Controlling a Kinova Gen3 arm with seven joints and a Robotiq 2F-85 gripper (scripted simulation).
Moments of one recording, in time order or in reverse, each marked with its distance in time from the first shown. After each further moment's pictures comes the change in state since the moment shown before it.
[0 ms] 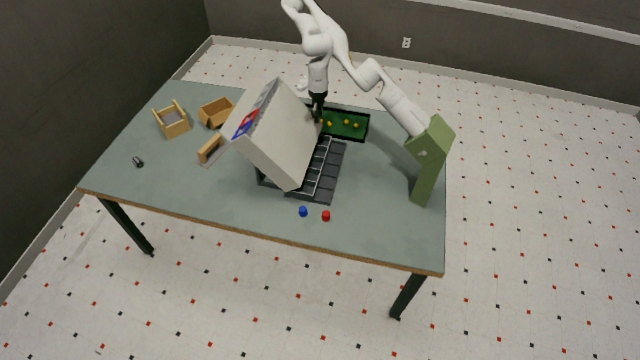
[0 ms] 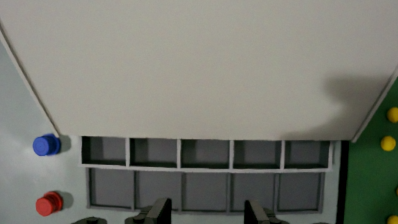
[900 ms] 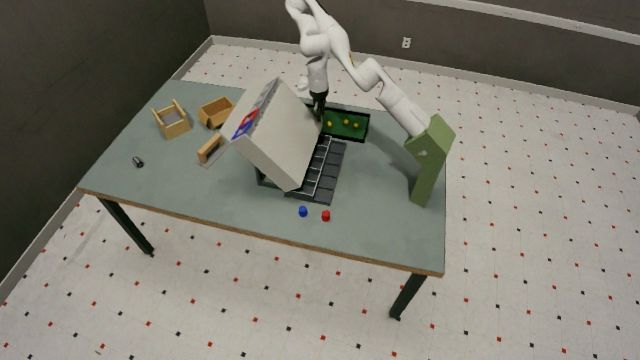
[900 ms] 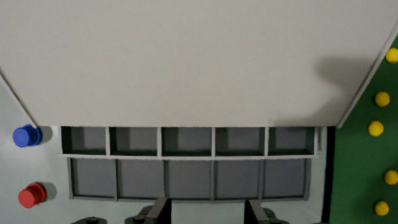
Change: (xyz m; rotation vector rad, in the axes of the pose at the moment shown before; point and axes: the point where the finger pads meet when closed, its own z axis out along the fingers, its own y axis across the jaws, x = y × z) arm -0.005 0.019 0.009 -0.025 -0.052 0.016
